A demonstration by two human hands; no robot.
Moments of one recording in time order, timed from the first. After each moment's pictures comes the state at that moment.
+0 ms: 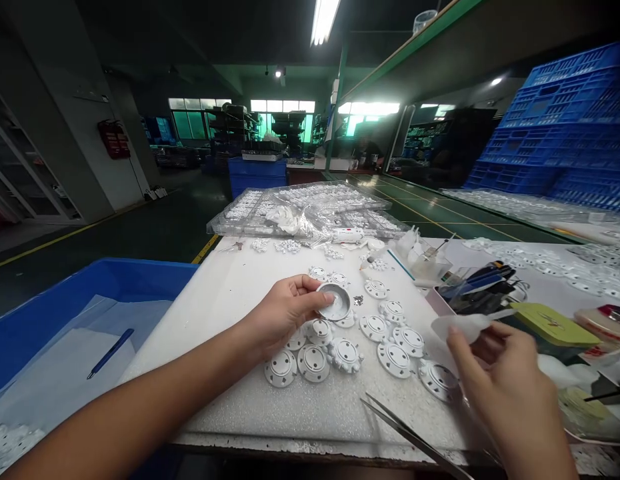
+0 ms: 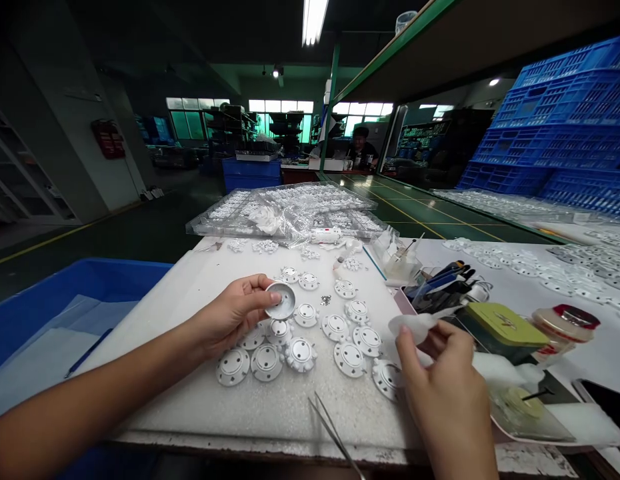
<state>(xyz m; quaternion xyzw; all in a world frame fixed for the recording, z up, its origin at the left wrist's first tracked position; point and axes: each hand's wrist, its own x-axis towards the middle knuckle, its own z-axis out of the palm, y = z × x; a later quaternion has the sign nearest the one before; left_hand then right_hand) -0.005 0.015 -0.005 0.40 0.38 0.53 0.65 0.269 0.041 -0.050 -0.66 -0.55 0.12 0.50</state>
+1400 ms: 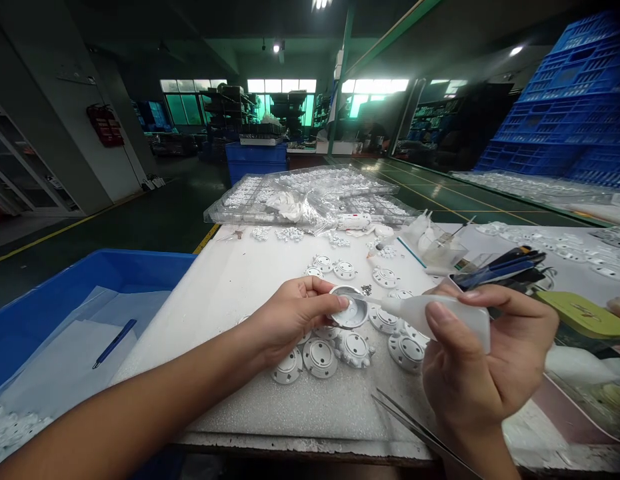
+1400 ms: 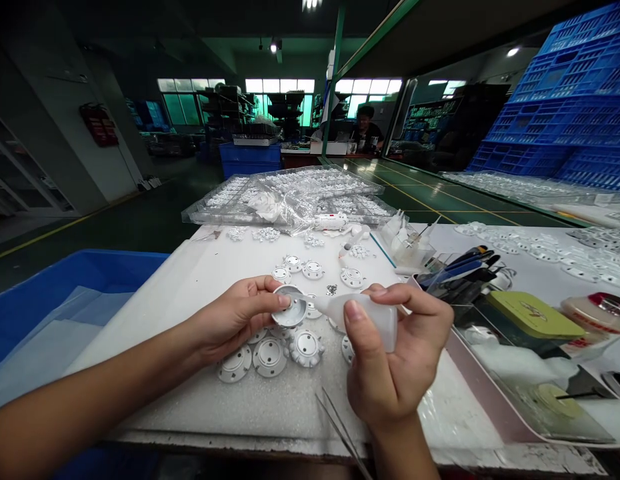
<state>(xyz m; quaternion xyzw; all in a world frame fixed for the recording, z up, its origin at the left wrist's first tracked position) 0.000 0.013 -0.011 0.35 0.39 0.50 0.69 0.162 0.025 -0.020 -0.30 -0.54 0.13 0.77</state>
